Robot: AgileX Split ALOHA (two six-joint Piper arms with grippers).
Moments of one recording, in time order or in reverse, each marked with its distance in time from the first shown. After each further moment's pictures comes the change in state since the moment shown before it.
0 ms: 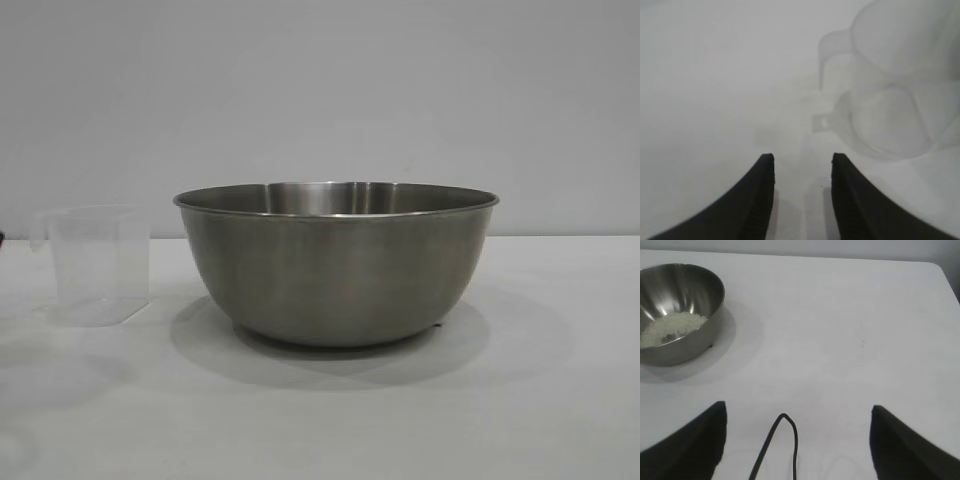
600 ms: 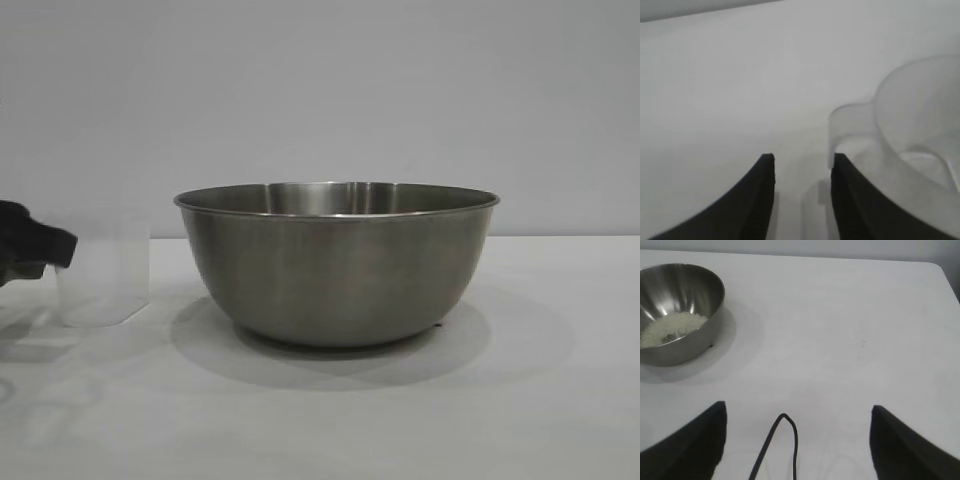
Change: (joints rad) left arm 0.000 0.262 -0.102 -0.120 0.000 0.161; right arm 0.000 0.000 0.000 0.000 0.000 0.000
